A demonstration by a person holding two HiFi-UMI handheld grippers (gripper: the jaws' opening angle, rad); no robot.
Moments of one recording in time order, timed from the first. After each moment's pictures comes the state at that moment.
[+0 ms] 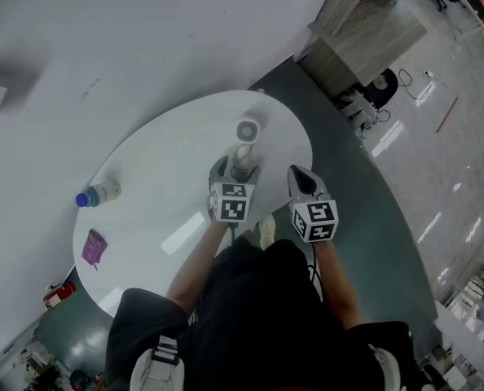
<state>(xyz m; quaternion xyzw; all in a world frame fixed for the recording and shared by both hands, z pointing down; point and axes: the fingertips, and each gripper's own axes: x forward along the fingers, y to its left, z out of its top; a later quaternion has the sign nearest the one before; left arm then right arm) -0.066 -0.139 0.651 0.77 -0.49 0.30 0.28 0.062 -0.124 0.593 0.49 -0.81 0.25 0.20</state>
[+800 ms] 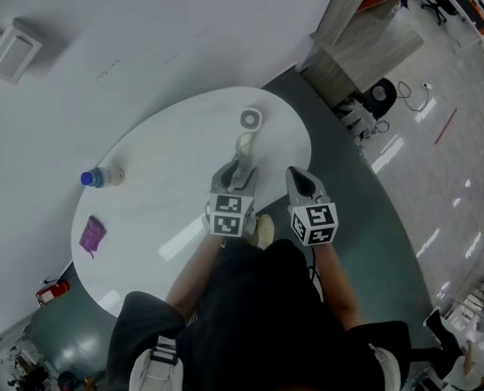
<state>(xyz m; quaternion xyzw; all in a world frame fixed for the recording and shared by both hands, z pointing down) -0.058 -0.081 0.570 0.80 -0.50 0.22 0.23 0.053 -0.074 0.548 0.48 -0.84 0.21 0.17</state>
